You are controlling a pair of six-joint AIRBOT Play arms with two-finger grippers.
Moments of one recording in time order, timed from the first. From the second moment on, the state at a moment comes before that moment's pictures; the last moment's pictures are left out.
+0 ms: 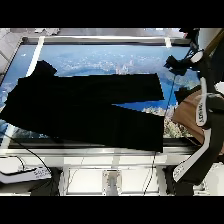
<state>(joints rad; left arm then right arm) 0.58 -1.38 1.43 1.62 -0.58 -1.81 -0.21 -1.93 2.02 -1.23 1.10 1.73</state>
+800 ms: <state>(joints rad) 1.12 -1.21 0.91 1.30 -0.90 -1.46 -0.24 -0.98 0.95 -1.14 1.36 1.45</state>
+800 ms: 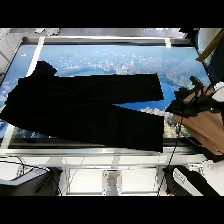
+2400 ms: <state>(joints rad) 1.08 -1.50 1.25 0.82 -1.07 -1.12 -0.24 -0.61 0.72 -1.28 1.45 1.72</state>
